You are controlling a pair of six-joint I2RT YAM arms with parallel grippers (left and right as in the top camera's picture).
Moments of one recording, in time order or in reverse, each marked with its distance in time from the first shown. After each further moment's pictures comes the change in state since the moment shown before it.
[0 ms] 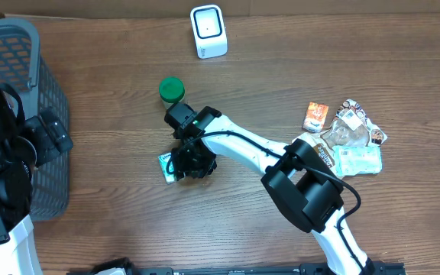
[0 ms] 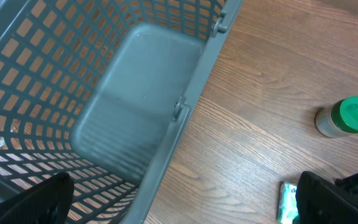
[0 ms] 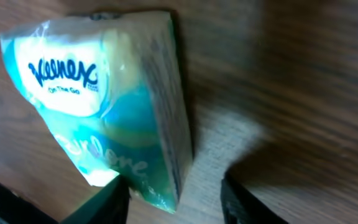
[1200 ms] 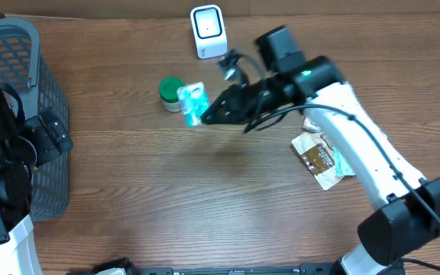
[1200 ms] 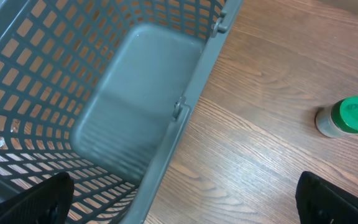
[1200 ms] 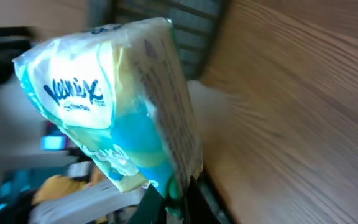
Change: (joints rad) left arm 0.000 0.000 0.000 0.000 0.000 0.000; right arm -0.404 -0.466 -0.010 -0.085 -0.697 -0.392
